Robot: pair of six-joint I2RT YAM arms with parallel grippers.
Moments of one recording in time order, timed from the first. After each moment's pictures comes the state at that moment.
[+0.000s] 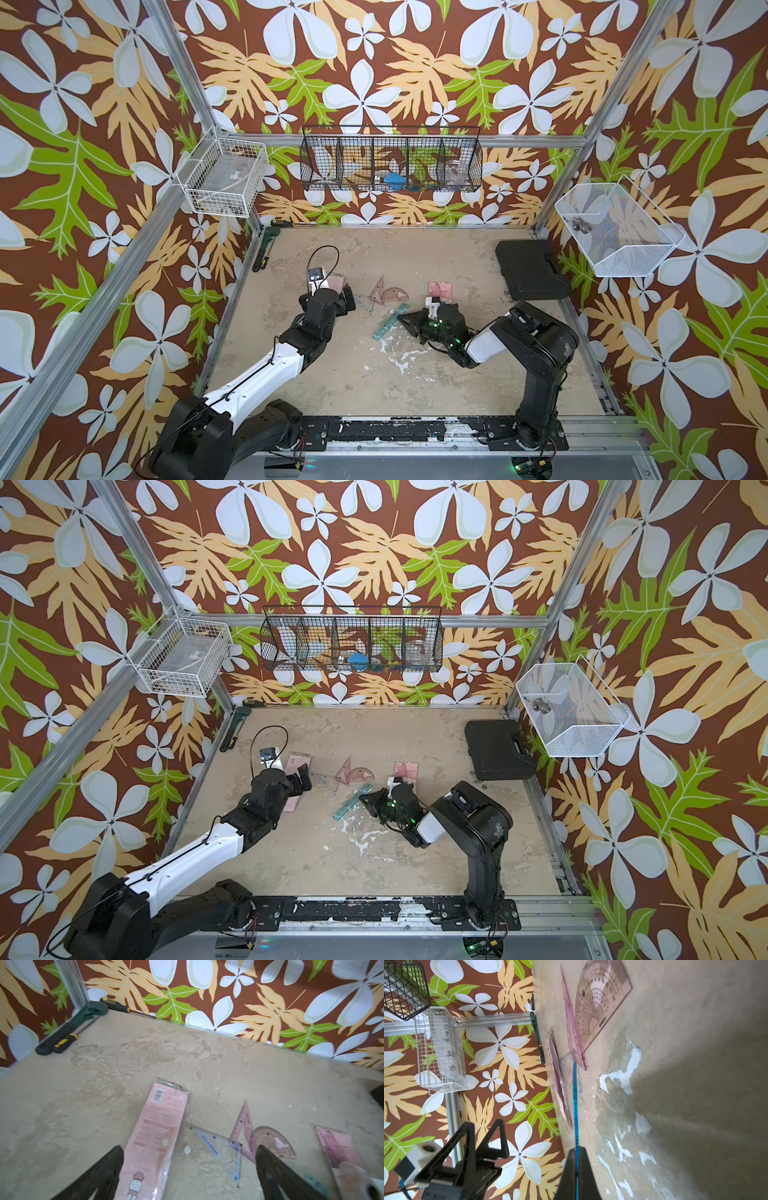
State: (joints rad) left arm -0.47 1.08 0.54 0.09 -0.44 -0.46; right arm 0.67 1.91 0.56 1.01 -0.29 1.53
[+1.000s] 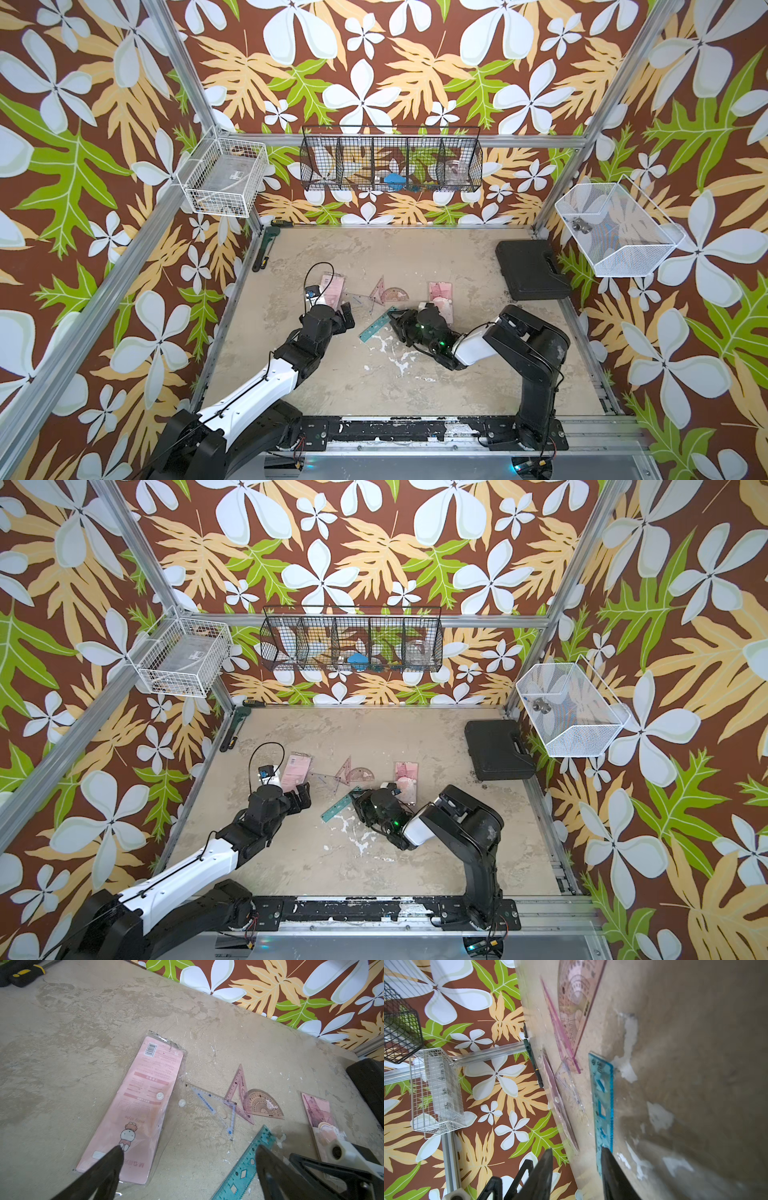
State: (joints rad) left arm -0.47 1.01 0.41 0.05 -0.34 -0.56; right arm 0.80 1.89 0.63 0.88 -0.01 1.68
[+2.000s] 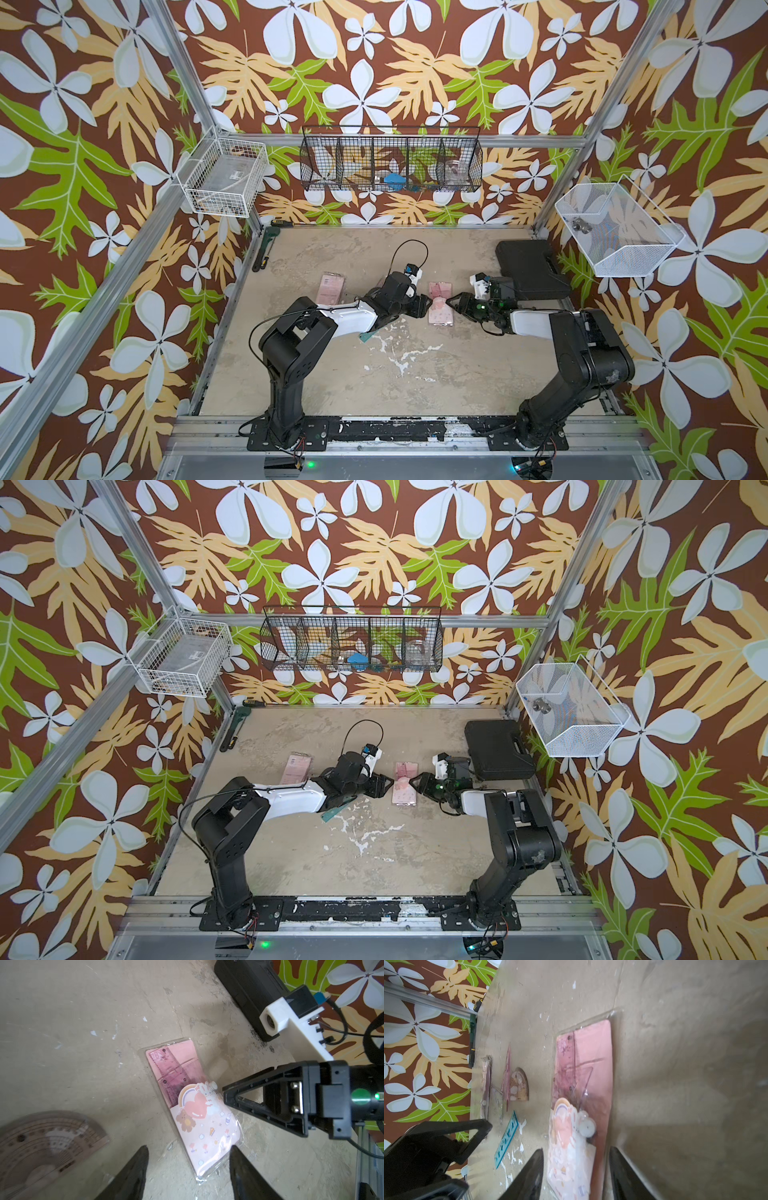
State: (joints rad) left arm -0.74 1.92 1.09 0.23 0.17 -0.42; right arm 0.10 1.68 0.65 0.25 -0.58 0.58
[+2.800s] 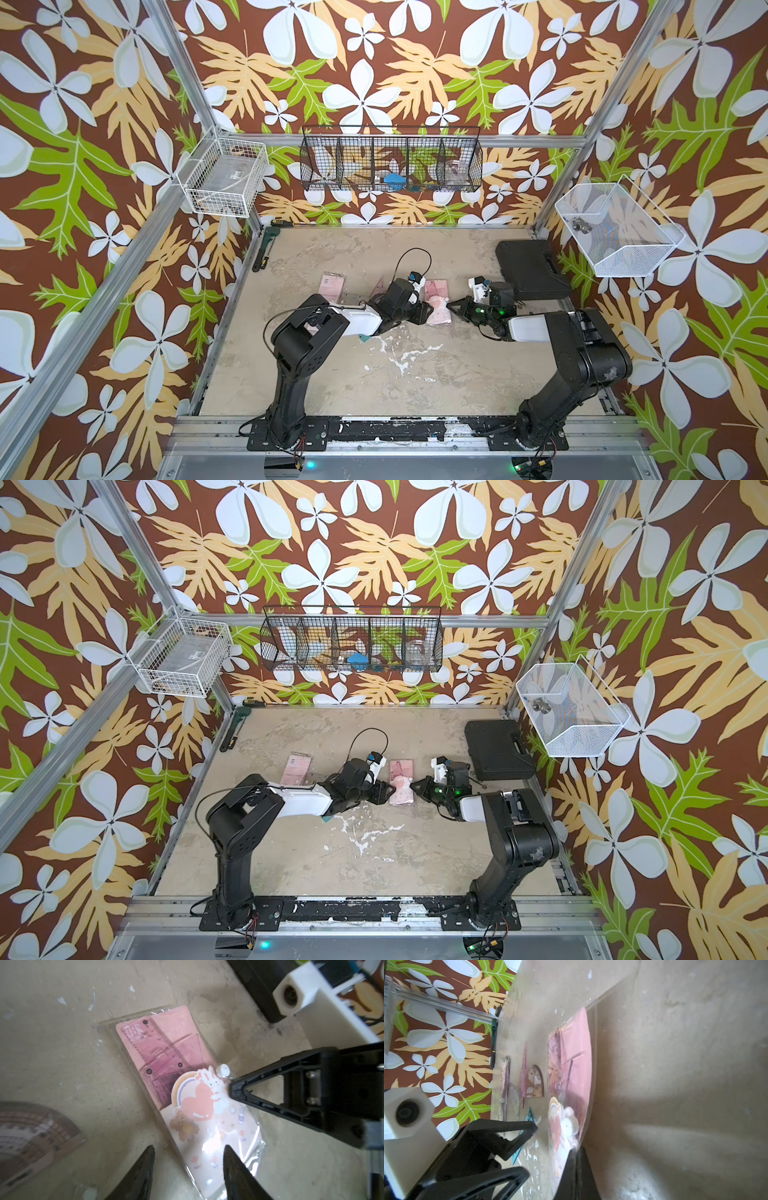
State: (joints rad) left arm -0.75 1.92 1.03 0.30 0.18 -0.43; right arm 0.13 1.67 0.58 0.43 -0.64 0.68
